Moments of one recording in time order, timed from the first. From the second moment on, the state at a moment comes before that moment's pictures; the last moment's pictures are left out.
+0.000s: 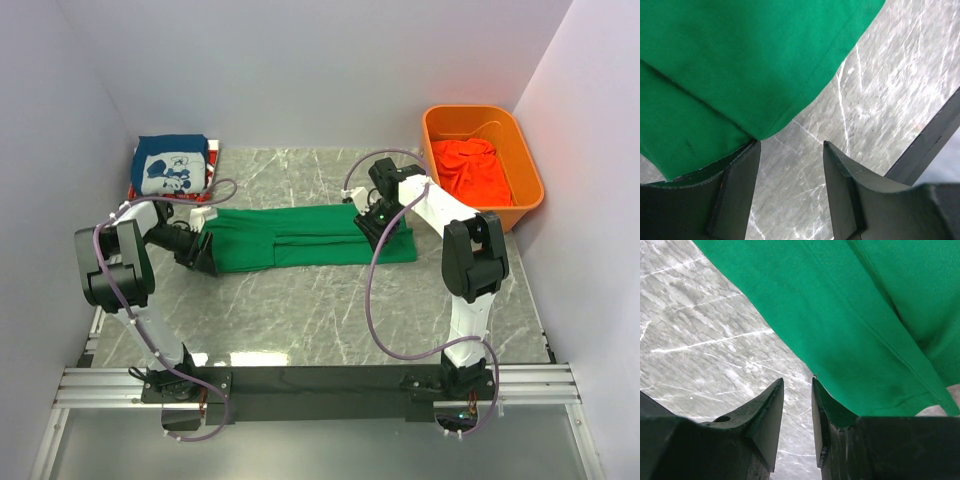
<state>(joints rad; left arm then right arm) 0.24 1.86 1.20 -1.01 0.68 0.77 0.35 1.97 1.58 -1.05 -0.27 -0.52</state>
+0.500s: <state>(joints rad) 0.23 1.90 1.25 -0.99 0.75 0.66 0.35 1.97 1.58 -1.05 -0.25 -0.53</state>
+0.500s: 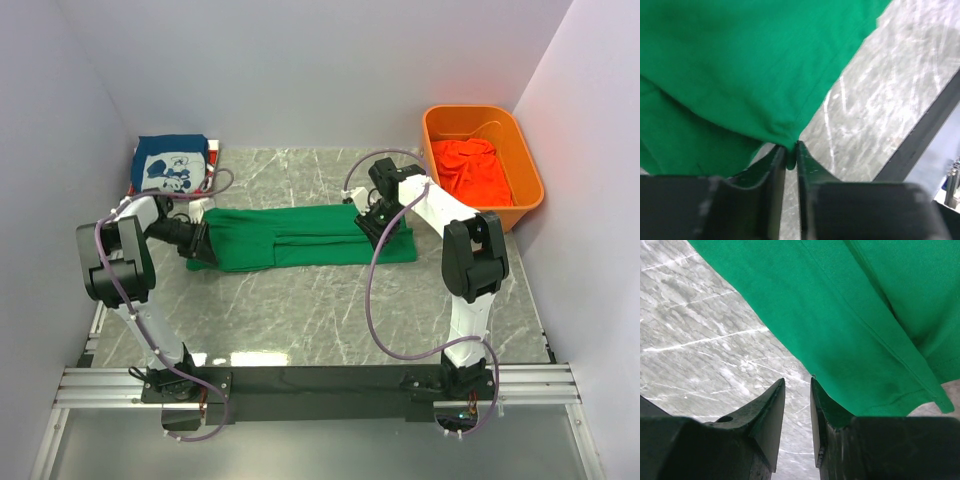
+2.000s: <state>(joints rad) 0.17 2.34 1.89 -0.63 0.89 -0.22 0.67 2.06 1.83 -0.62 -0.20 -0.61</state>
